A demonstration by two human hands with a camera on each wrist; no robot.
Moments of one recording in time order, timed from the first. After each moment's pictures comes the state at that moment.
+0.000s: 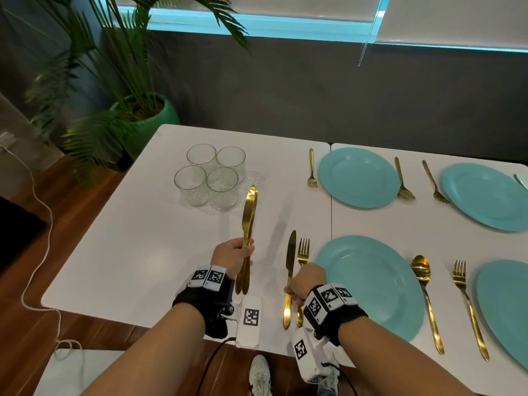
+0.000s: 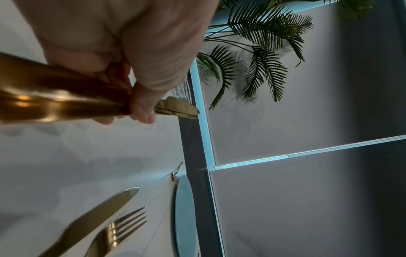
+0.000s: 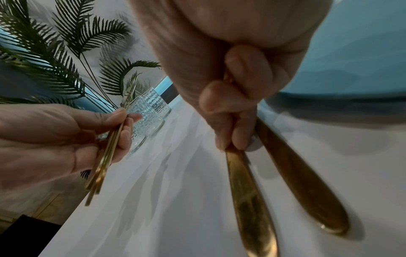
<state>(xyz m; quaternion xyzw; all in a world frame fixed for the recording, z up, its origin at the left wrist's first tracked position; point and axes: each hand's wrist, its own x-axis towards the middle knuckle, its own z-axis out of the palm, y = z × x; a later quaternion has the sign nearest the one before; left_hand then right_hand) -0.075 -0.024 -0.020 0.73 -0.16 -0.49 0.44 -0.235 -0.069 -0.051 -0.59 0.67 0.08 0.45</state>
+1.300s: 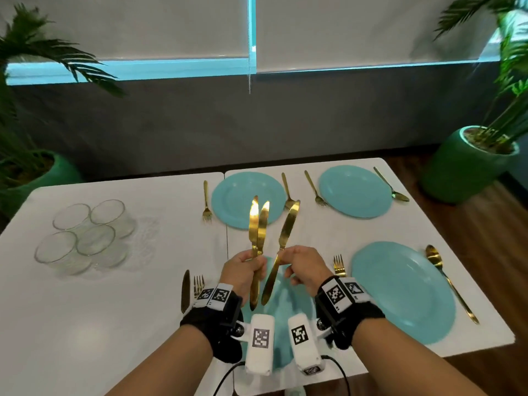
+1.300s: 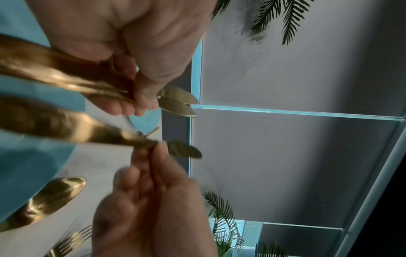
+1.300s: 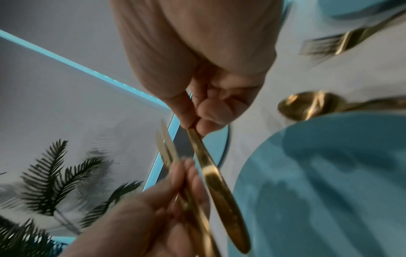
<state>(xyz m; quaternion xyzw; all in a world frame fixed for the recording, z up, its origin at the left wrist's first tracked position) -0.297 -0.111 0.032 0.62 -0.19 -0.62 0.44 -0.433 -0.136 0.041 -0.38 0.65 -0.26 0.60</state>
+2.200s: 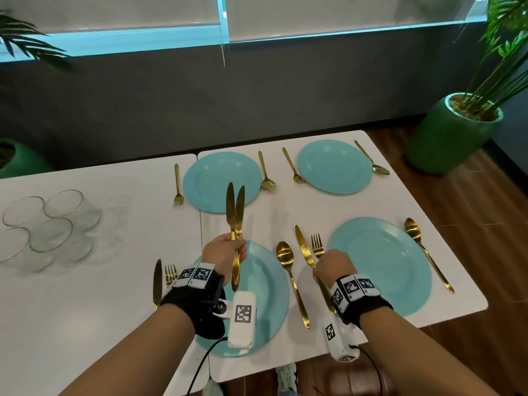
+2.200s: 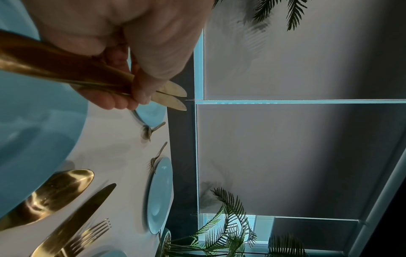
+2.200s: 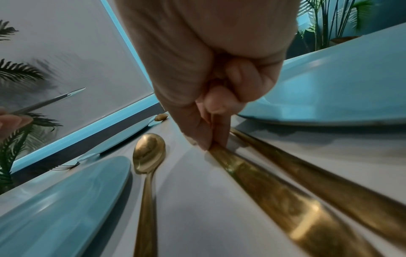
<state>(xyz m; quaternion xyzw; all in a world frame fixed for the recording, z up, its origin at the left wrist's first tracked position) -0.319 -0.136 0.008 0.67 -0.17 -0.60 0.41 -0.536 -0.132 -0.023 -0.51 0.81 0.06 0.29</state>
